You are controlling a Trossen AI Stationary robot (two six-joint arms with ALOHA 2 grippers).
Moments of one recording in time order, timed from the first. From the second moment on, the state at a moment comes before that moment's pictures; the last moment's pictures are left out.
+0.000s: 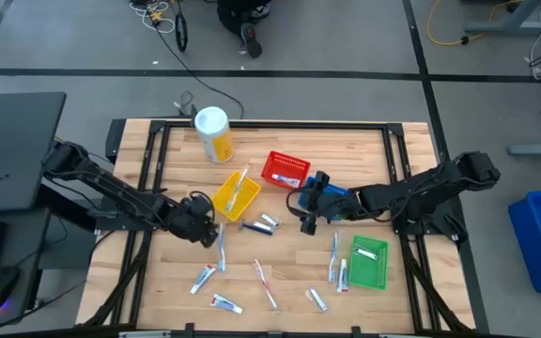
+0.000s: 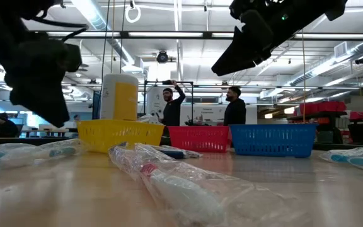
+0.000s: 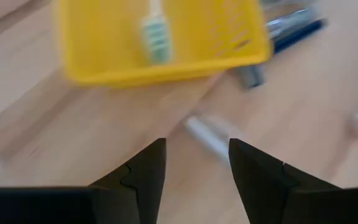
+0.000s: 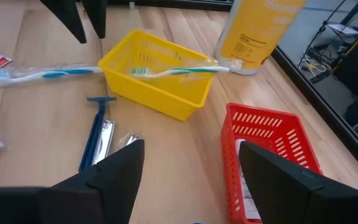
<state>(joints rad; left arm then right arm) -0.42 1.17 0.52 -0.44 -0.42 -1.13 0.20 1.43 0.82 -0.01 0.50 0.11</state>
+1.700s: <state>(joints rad) -0.42 1.38 0.53 -0.23 -0.39 -1.48 0.20 1.43 0.82 -0.01 0.49 0.10</state>
